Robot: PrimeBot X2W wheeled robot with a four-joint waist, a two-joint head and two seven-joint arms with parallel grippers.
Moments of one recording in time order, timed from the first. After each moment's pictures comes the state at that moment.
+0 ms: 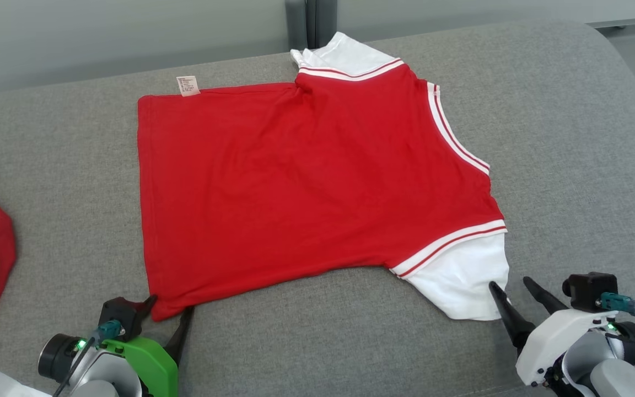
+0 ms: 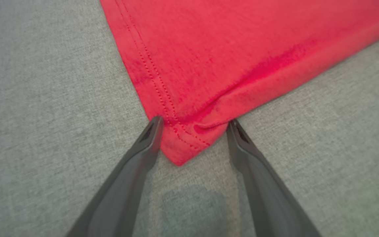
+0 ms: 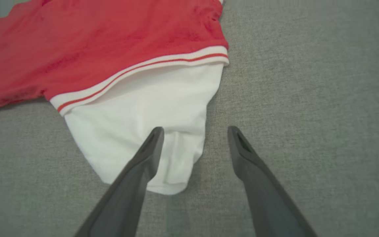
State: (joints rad) left arm -0.24 0.35 -0.68 0.55 -0.55 0.01 -0.15; right arm 0.01 -0.32 0.38 0.25 0.54 -0.02 0.00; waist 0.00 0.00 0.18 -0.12
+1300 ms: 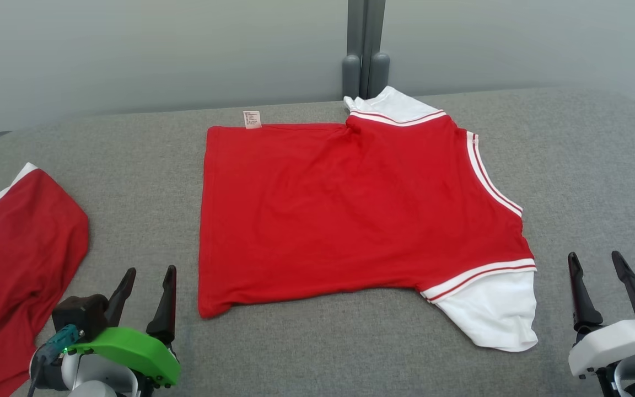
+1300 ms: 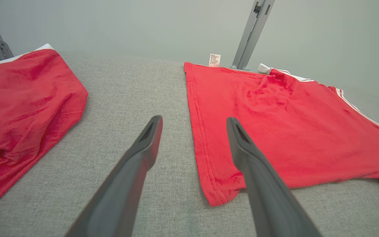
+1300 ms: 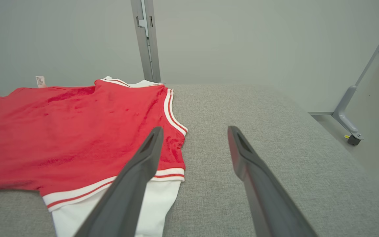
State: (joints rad) left arm -0.11 0.28 -0.45 0.28 -0.70 0.10 -0.23; right arm 0.11 -0.33 0.16 0.15 0.34 -0.12 -0.25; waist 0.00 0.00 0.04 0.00
